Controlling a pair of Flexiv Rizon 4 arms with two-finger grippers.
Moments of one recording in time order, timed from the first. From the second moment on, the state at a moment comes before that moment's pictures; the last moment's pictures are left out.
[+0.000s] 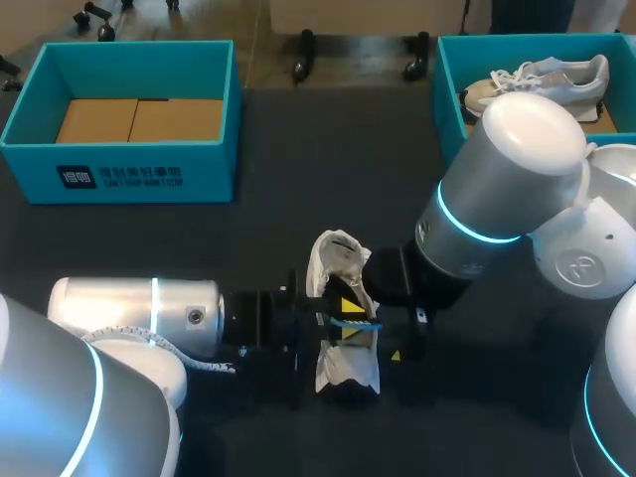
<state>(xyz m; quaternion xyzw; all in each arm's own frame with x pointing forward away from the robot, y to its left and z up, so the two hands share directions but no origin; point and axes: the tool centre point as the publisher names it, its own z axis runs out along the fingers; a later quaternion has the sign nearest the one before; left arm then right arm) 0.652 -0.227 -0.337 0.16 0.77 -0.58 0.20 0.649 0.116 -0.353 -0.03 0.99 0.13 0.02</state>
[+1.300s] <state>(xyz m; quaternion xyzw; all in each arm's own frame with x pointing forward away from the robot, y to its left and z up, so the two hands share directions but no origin) 0.628 -0.218 -0.322 0.21 0.76 -0.59 0.20 0.649 0.116 -0.353 -0.03 0.99 0.13 0.02</state>
